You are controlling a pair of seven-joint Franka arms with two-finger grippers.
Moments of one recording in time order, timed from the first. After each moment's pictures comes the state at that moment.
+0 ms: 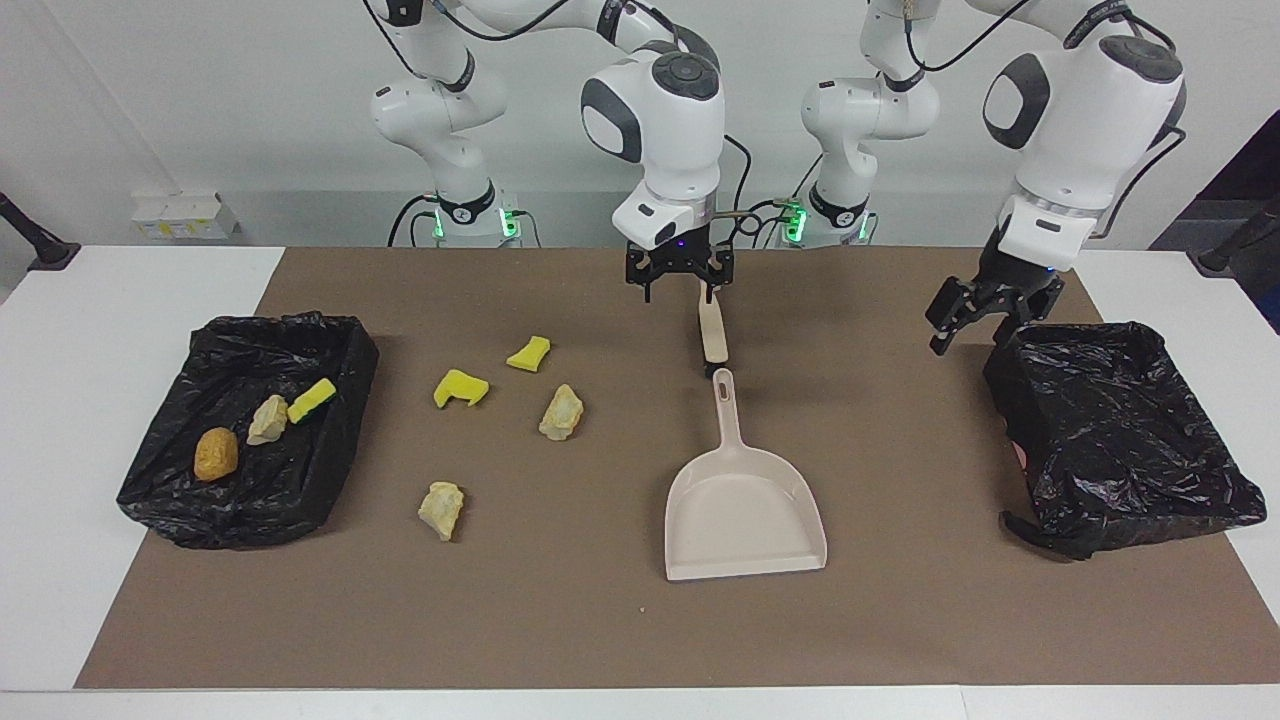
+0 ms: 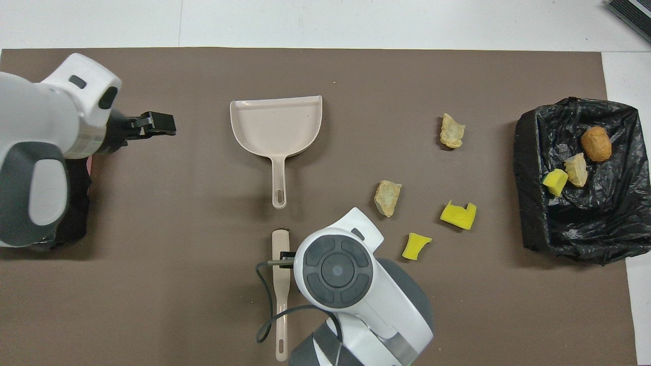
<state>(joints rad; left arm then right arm) -0.21 0.09 -0.03 -1.78 -0.08 2.11 -0.34 0.49 0.04 0.28 -1.98 0.04 2.02 0.81</state>
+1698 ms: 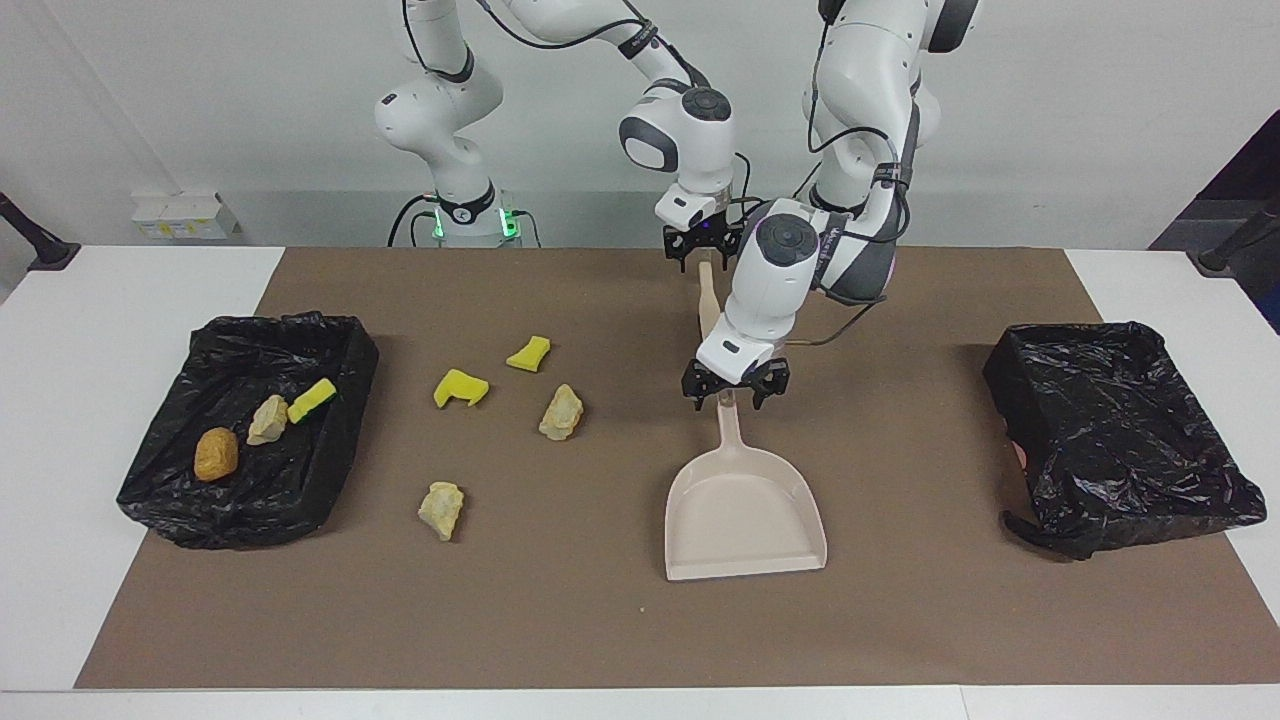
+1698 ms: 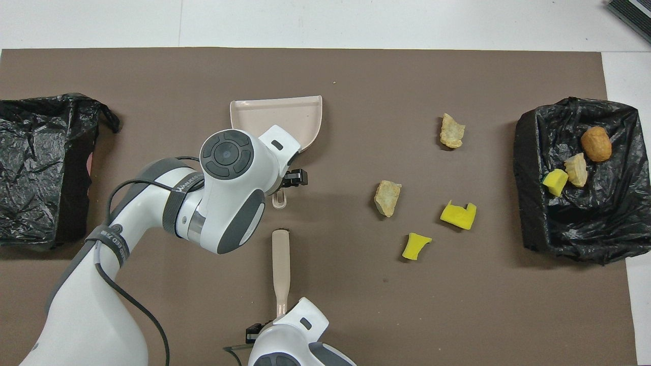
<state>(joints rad) -0.52 0.32 -0.03 -1.85 -0.04 2.24 -0.52 0.76 0.11 0.28 -2.21 0.05 2.38 1.01</state>
